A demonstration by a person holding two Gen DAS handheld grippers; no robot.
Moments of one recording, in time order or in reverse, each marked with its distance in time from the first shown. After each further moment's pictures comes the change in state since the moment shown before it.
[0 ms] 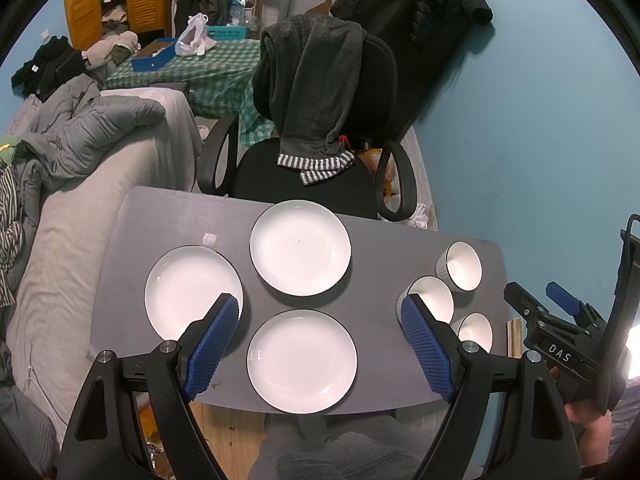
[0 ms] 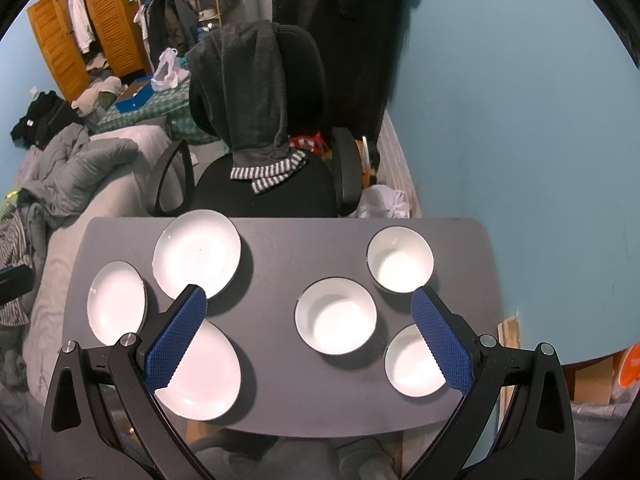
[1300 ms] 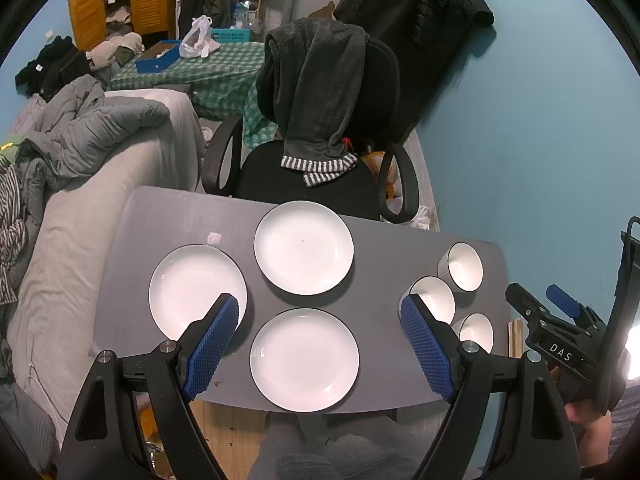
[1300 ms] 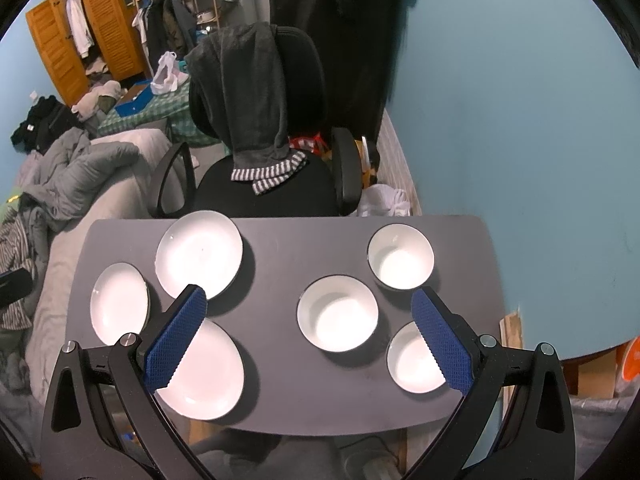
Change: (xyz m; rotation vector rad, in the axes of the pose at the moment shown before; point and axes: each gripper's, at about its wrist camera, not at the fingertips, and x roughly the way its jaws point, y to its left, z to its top) left arm -0.004 0.005 -0.006 -0.006 -0.012 0.004; right arm -0.005 0.003 -0.004 0.011 -0.005 0.002
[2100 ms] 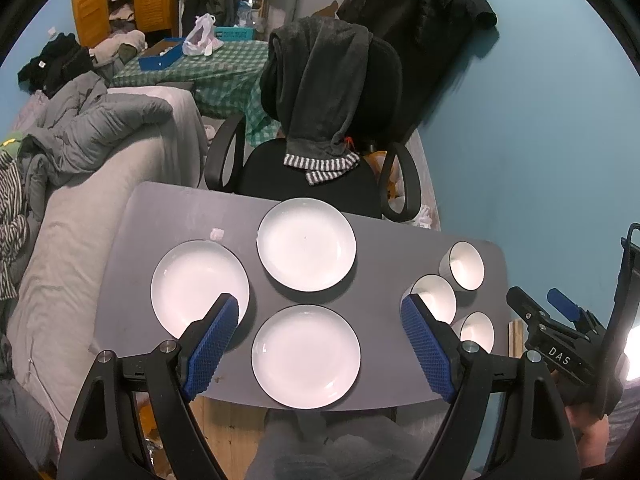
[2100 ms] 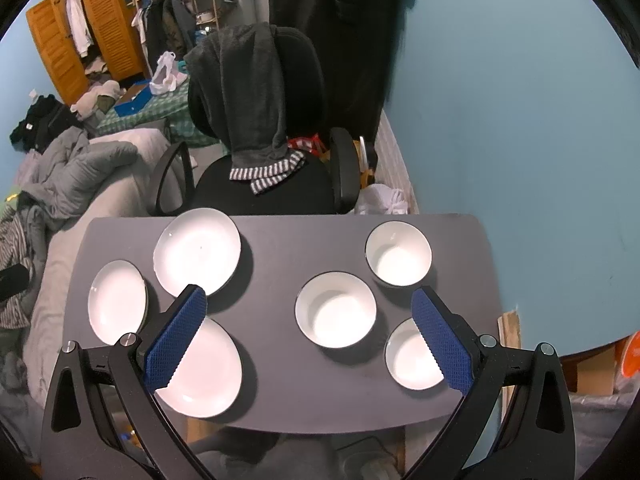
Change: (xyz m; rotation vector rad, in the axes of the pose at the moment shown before) left arm 0.003 -0.003 0.003 -0.012 0.012 0.007; right arm -0.003 -0.001 -0.004 -0.006 -0.008 -0.008
